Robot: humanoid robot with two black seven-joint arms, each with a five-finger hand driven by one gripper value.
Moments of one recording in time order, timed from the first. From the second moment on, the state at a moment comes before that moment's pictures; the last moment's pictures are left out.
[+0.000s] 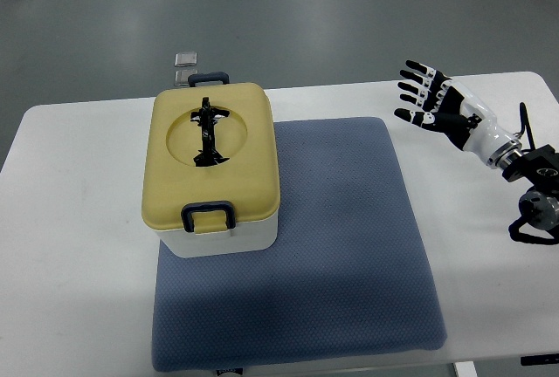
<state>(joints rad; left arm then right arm) -0.10 0.00 -0.03 -0.18 0.01 -0.08 0.04 0.66 -0.53 0.50 0.93 -0.41 0.21 0.55</state>
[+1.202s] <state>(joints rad) -0.10 0.00 -0.02 -0.18 0.01 -0.08 0.04 1.60 -0.34 0.10 0.95 -1.32 0.37 0.55</state>
